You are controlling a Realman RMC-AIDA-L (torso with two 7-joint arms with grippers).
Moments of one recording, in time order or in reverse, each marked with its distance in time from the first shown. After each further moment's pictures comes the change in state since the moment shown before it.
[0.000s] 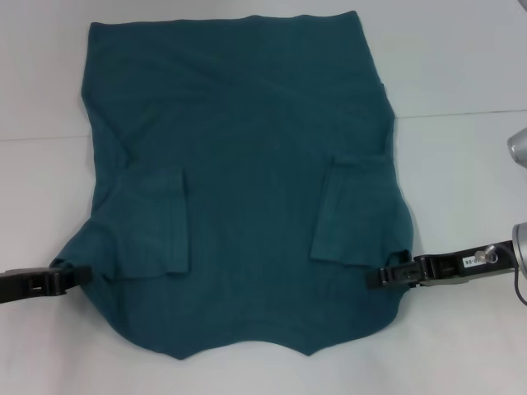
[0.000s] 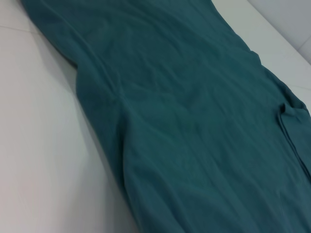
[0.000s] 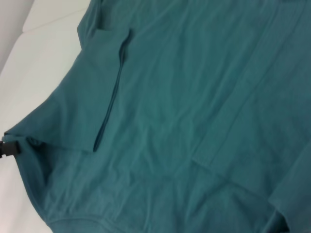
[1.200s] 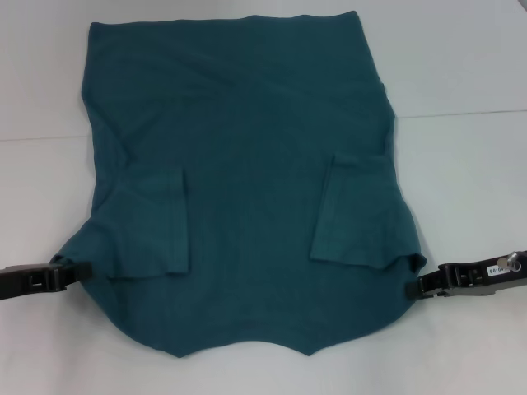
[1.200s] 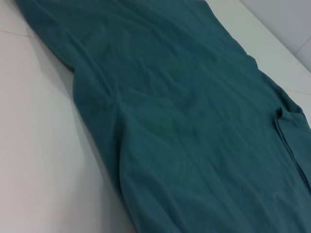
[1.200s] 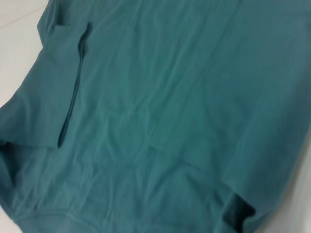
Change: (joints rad) left arm -0.002 0.005 0.000 -0.007 -0.015 0.000 0.004; right arm -0.029 -0.025 0.006 0.001 -0.042 0.007 0.056
